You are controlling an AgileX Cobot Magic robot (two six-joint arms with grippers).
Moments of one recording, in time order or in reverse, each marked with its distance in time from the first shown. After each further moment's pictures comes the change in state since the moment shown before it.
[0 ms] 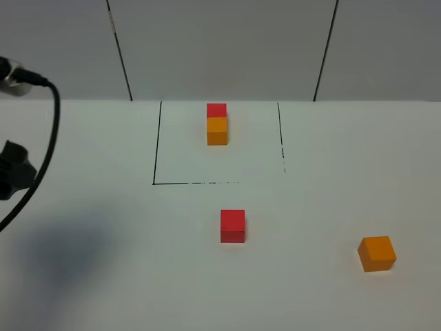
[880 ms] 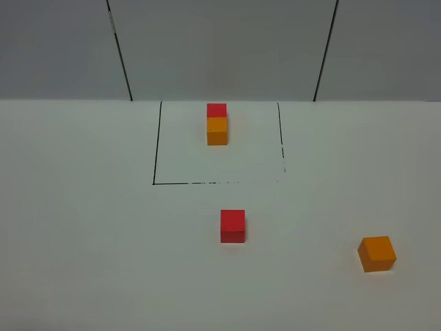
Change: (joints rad) left arm 0.000 -0.852 0.444 0.082 0.112 -0.301; right arm 0.000 0.000 0.000 0.000 0.000 0.000
